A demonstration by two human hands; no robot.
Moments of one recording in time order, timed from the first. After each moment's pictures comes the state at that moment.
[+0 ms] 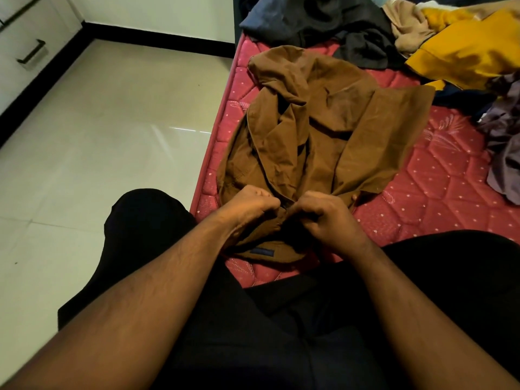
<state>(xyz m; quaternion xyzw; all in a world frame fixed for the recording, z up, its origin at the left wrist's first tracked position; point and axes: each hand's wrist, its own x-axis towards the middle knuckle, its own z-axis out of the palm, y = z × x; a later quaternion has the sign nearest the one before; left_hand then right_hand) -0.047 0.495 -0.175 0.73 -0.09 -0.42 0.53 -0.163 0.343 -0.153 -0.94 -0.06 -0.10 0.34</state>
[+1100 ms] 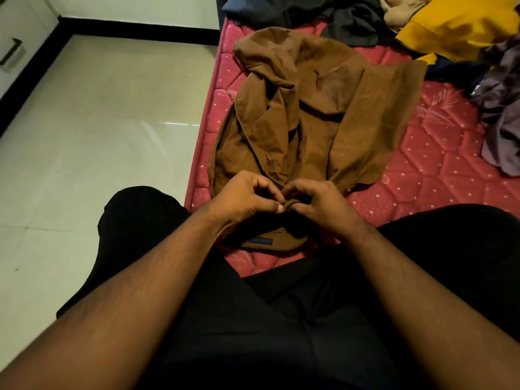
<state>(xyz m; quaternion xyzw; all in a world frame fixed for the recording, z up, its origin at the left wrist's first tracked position) -0.052 0.508 -0.152 0.73 -0.27 -0.38 0.50 -0.159 0.344 -0.165 -0.92 0.05 -0.03 0.39</state>
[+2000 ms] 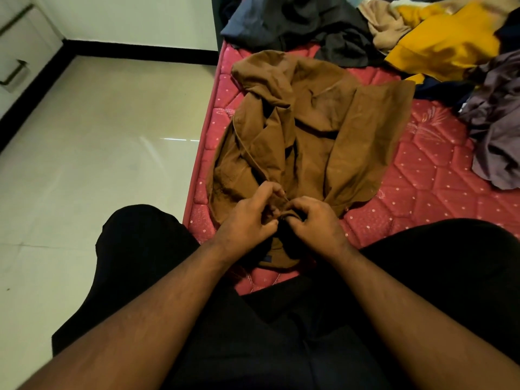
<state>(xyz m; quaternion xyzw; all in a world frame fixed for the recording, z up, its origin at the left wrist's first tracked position) -0.068 0.509 -0.172 0.77 -0.42 -0.19 0.45 -0.160 0.358 -0.178 -0.92 0.16 -0.07 0.36</state>
